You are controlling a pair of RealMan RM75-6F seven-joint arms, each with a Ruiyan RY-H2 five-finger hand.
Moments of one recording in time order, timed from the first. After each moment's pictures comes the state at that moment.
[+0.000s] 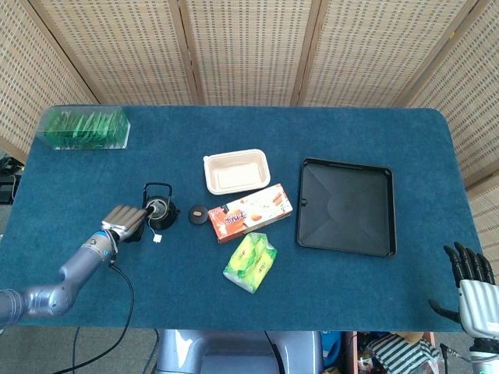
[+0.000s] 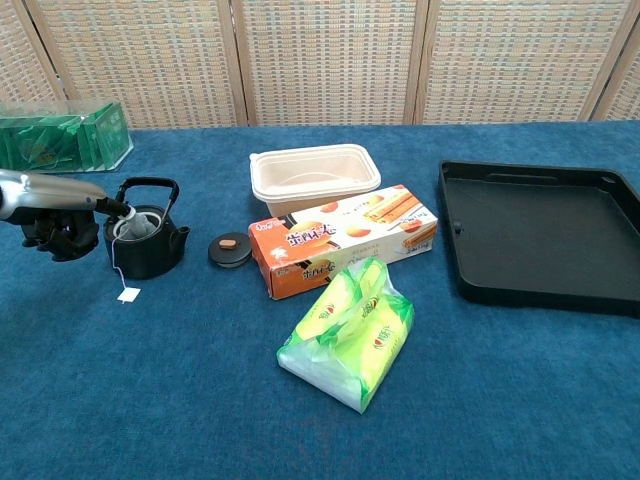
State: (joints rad) left arm -0.94 -1.24 0.06 -1.57 0.69 0.68 0.41; right arm -0.04 -1.18 0.04 -1.57 -1.46 1.52 -0.05
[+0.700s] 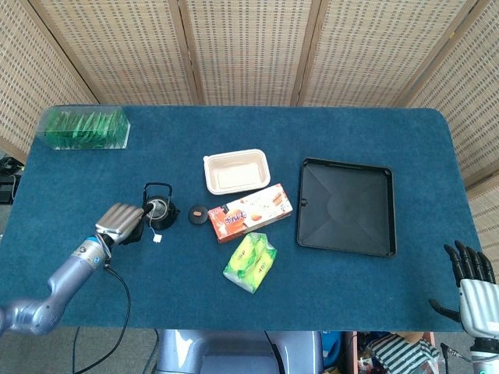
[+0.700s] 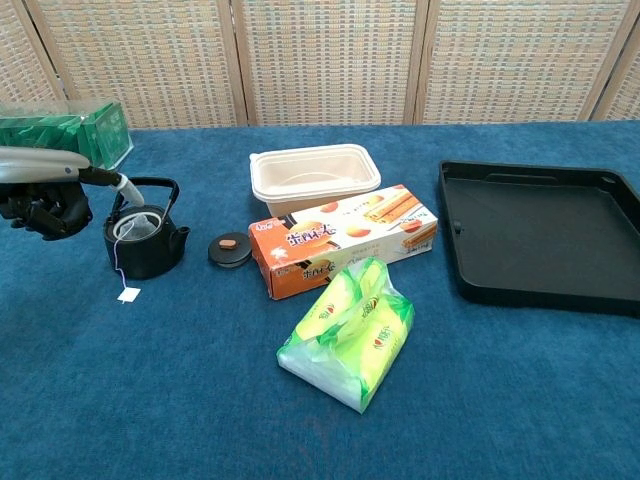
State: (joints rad) left arm -0.83 -1.17 0.03 -1.70 0.91 0.82 0.28; right arm -0.04 -1.18 0.05 -1.57 -1.47 1.53 -0.05
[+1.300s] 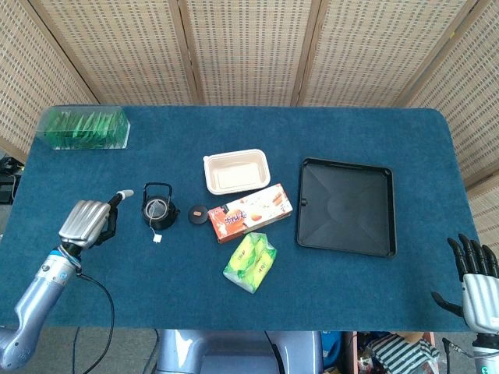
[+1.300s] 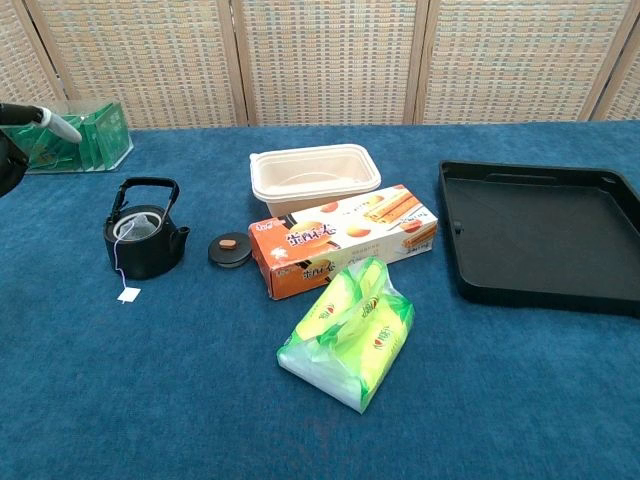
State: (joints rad) left arm -0.60 -1.12 0.01 -1.77 1.13 1.16 0.17; right arm -0.02 -1.17 0.07 -1.59 -1.48 1.56 -0.08
